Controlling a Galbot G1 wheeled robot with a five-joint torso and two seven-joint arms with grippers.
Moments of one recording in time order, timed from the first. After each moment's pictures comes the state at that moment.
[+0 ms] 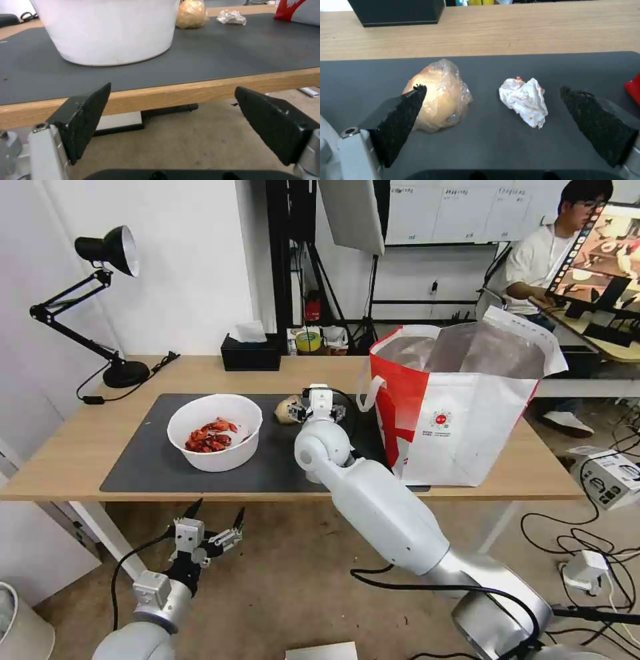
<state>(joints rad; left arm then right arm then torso) 1.64 -1.09 -0.49 -2.07 -0.34 -0.01 -0.07 -0.39 1.51 -0.26 1.42 0.86 -0.53 0.91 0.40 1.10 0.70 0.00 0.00</state>
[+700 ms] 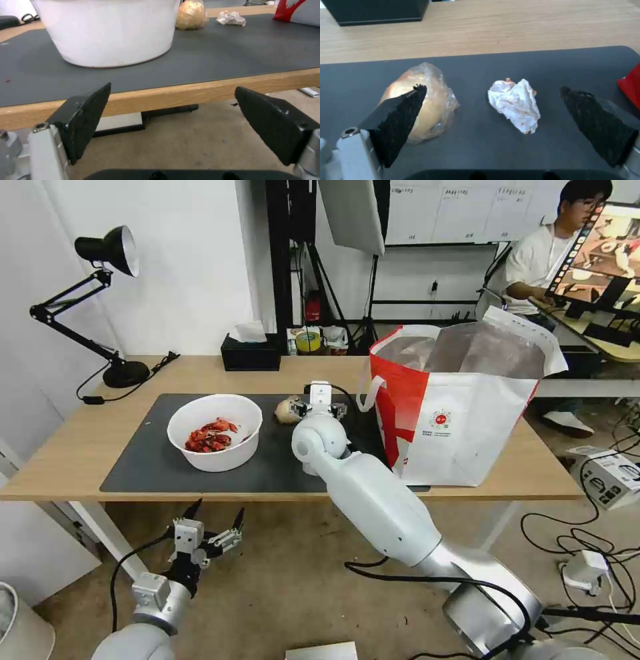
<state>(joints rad) 1.65 -1.08 -0.49 -2.08 -0.34 -0.02 -0.07 -0.36 1.55 -0.23 1.34 0.86 -0.54 0.93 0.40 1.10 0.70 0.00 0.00</state>
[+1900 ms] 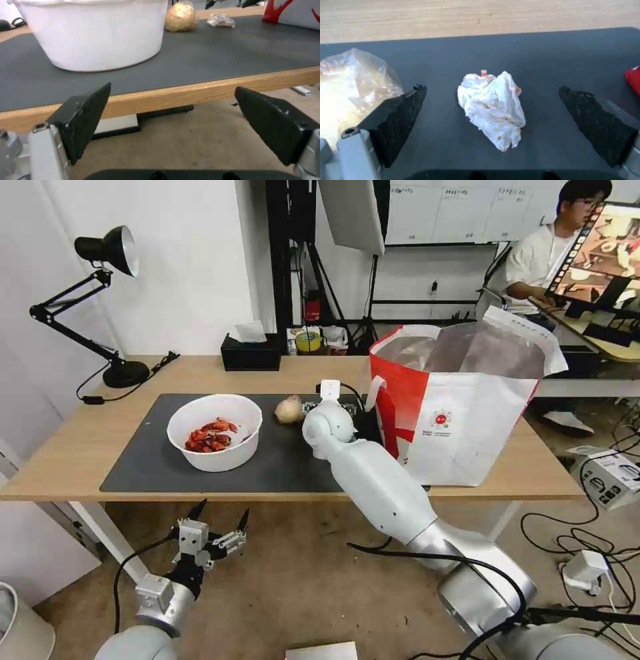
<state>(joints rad) 1.65 -1.08 -0.48 -2.09 -0.32 -0.02 -0.06 -0.29 1.56 -0.18 1.14 0.86 -0.57 0.85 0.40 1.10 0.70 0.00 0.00</state>
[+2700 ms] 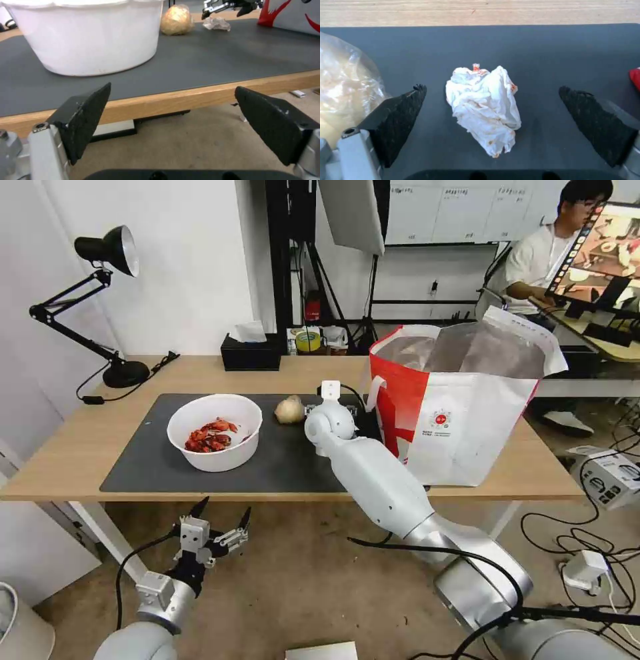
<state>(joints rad) 1.64 -1.08 -0.46 -2.08 -0.34 -0.02 -0.05 -0.27 1.57 -0.17 1.07 0.84 -0.60 0.81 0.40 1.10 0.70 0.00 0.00</state>
